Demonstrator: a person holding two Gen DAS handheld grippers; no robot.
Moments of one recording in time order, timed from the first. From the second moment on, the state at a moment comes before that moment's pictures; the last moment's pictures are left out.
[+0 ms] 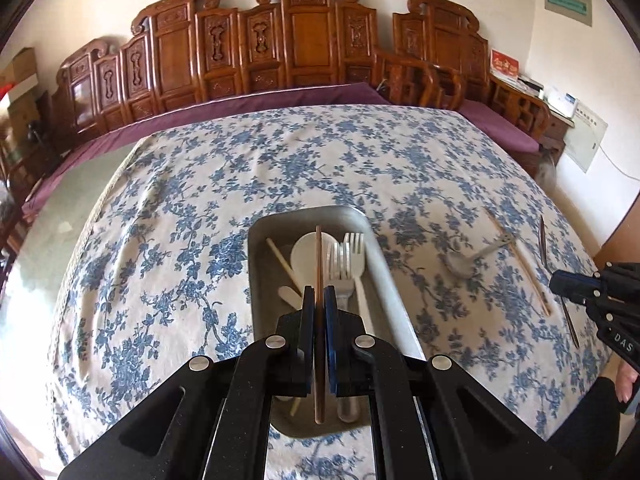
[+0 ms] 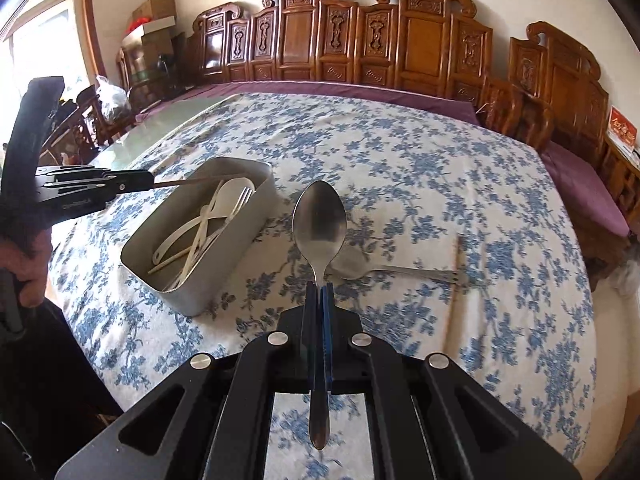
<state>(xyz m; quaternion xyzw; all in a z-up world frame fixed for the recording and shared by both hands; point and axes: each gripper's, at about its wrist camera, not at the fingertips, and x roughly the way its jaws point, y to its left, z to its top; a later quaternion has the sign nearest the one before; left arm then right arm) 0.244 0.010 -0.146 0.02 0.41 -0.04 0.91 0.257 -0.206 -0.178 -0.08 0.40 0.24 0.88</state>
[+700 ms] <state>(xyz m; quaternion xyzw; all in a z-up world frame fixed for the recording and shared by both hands) 0.250 0.025 -0.187 -0.02 0.44 -0.07 0.89 0.275 -0.143 -0.184 -0.09 0.41 0.27 0.87</state>
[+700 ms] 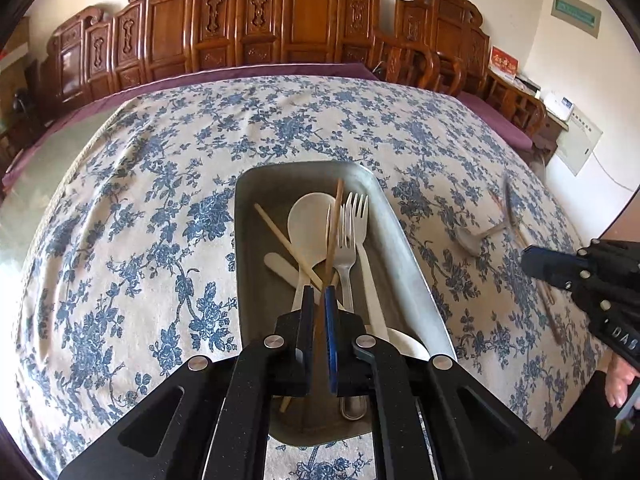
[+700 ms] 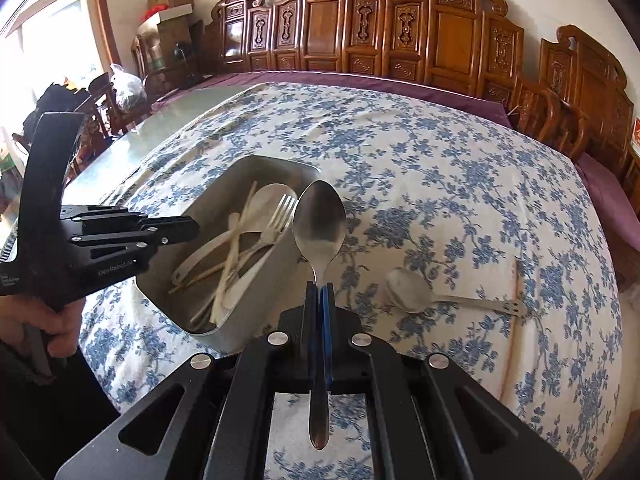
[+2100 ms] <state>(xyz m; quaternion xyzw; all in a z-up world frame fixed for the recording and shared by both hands) 0.244 0.095 -0.152 -0.03 0.39 -0.01 0.92 0.333 -0.018 -0.236 -0.08 0.46 0.29 0.83</state>
